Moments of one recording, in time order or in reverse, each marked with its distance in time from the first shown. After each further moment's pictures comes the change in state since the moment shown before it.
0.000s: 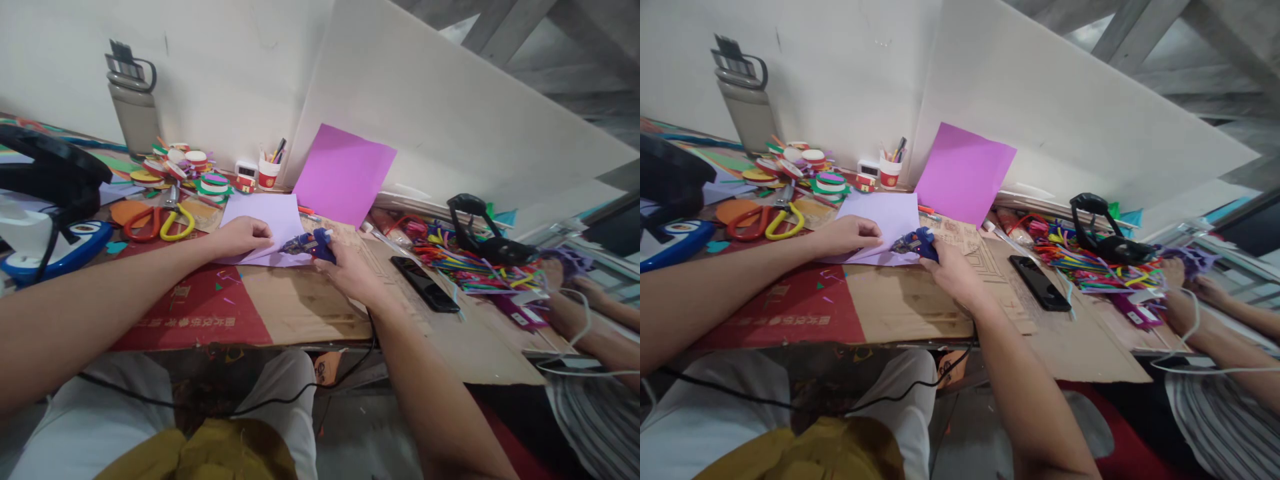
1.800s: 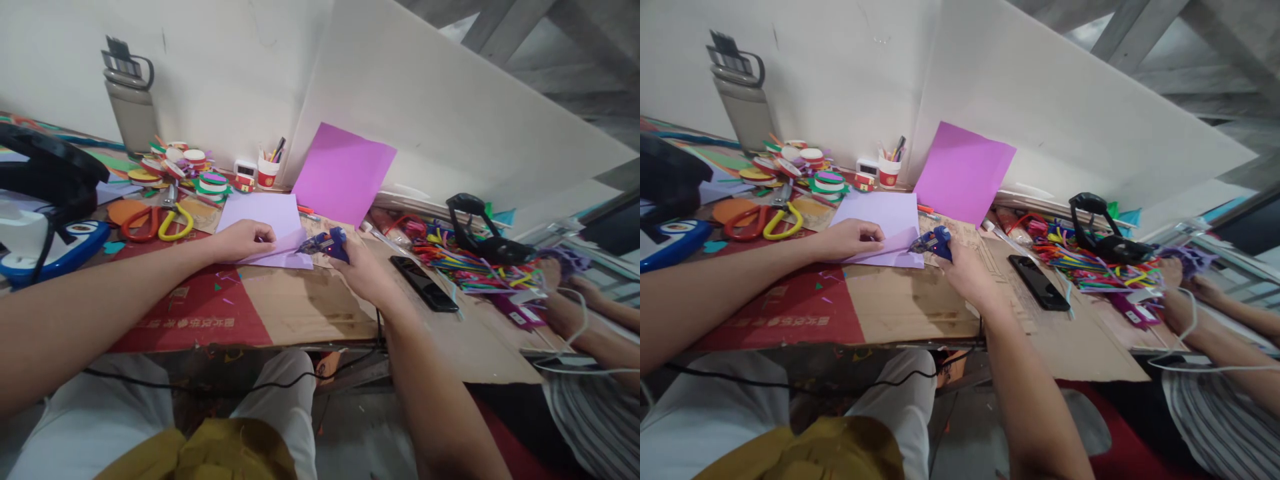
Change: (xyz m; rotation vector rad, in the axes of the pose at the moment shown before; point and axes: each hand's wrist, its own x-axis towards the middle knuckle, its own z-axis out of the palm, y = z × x) left_hand -0.001 0.001 0.004 0.032 -0.024 0.128; right_hand -0.005 0.015 -0.010 -0.072 0.059 0.065
